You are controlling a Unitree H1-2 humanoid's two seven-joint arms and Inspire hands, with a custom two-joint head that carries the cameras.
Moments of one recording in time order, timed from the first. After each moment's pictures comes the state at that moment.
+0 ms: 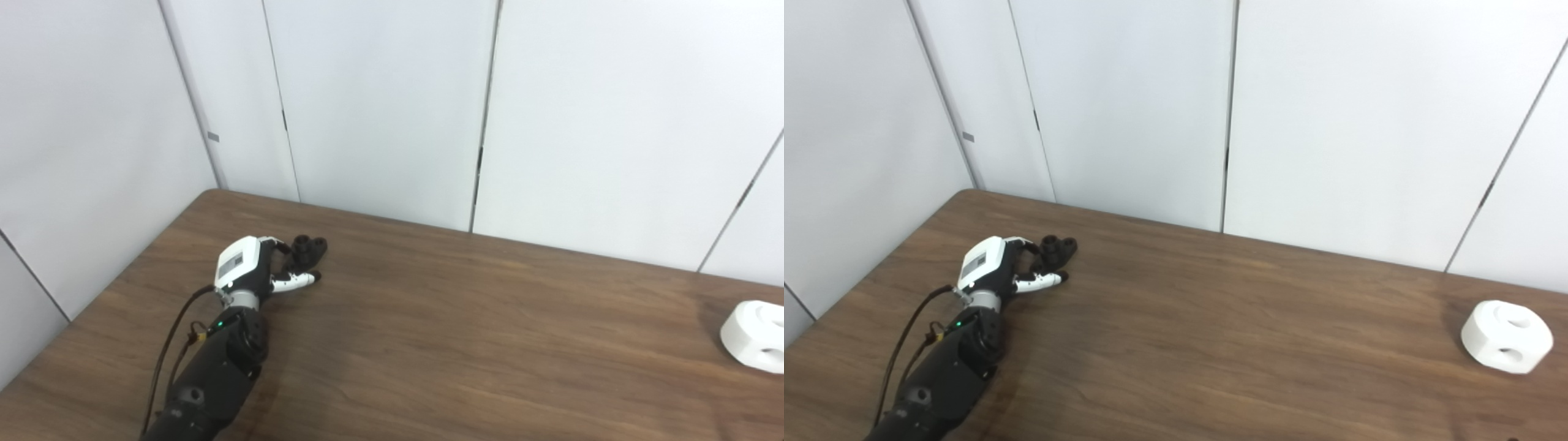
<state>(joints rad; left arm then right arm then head) -0.37 0.46 -0.07 0.42 0.57 0.39 0.22 0.36 -0.19 -0.14 -0.26 0.10 -0.15 0.14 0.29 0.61</state>
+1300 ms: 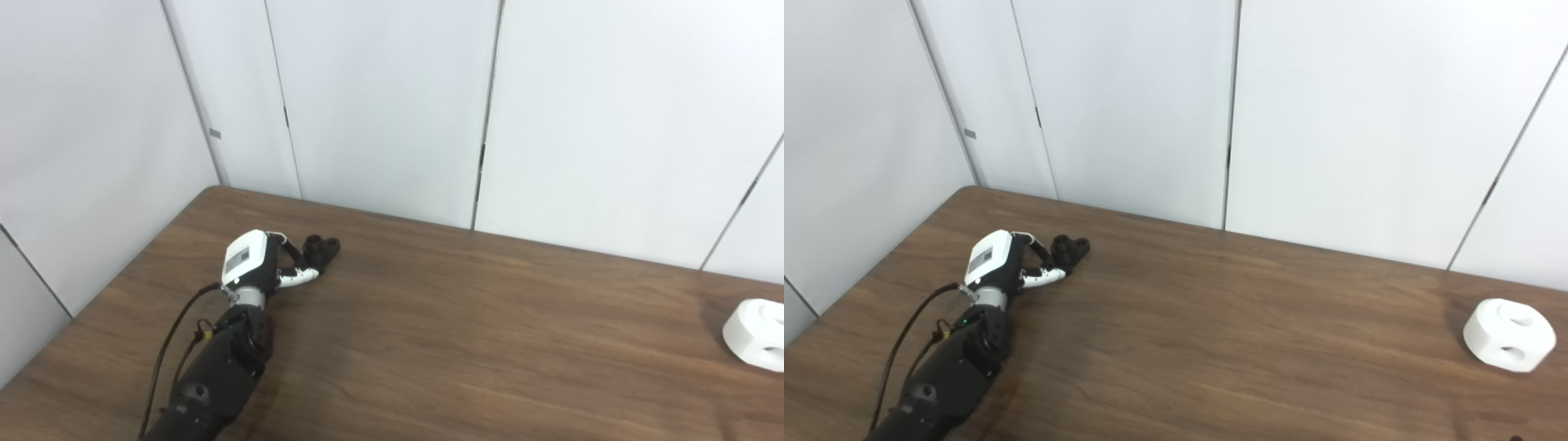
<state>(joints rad) -0.37 0.46 -0.10 0.45 0.57 0.30 0.28 0.36 -0.19 -0.15 -0.29 0.10 -0.12 0.12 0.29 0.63</state>
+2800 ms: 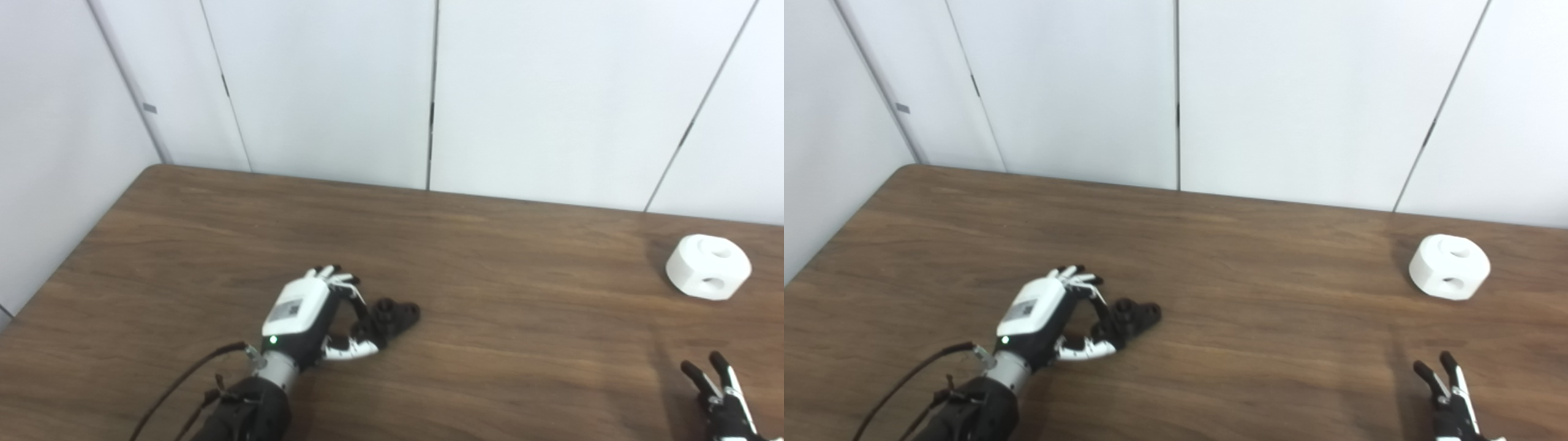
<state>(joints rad) -0.02 0.39 -0.40 -0.26 0.75 0.34 -0.02 0.36 -0.15 -0.10 -0.36 -0.01 -0.03 0.06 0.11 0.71</state>
